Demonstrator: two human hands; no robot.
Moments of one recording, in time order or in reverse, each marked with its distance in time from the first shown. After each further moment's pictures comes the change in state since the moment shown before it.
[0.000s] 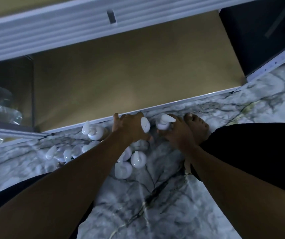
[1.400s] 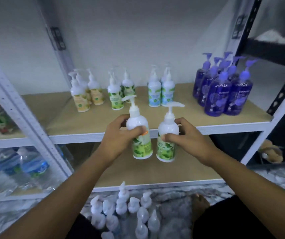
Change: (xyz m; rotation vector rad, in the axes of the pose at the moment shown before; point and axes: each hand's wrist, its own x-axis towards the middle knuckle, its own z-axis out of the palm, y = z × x) left_hand -0.282 -0.030 -0.234 -1.219 0.845 0.306; right_hand -0.142 -0.264 -0.223 0.439 -0.051 -0.450
